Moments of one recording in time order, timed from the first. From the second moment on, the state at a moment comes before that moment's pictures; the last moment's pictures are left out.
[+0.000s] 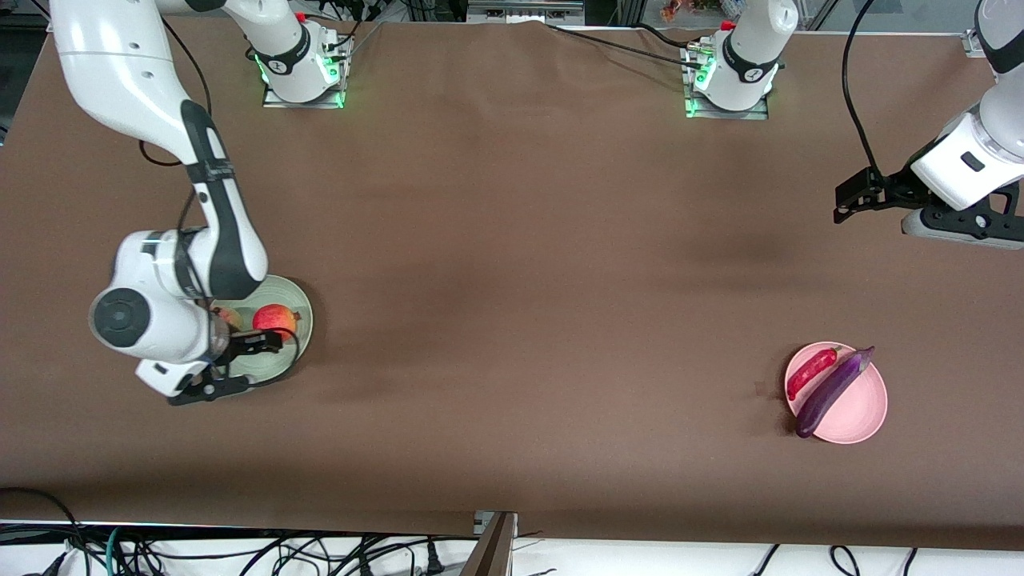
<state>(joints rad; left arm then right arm) -0.04 0.00 0.00 -1.72 -0.02 1.70 0.09 0.17 0.67 -0.13 -1.41 0.01 2.02 -0.16</state>
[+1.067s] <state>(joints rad) -0.04 0.00 0.00 -1.72 -0.02 1.70 0.09 0.13 0.16 -0.13 -1.50 0.01 1.58 -0.16</state>
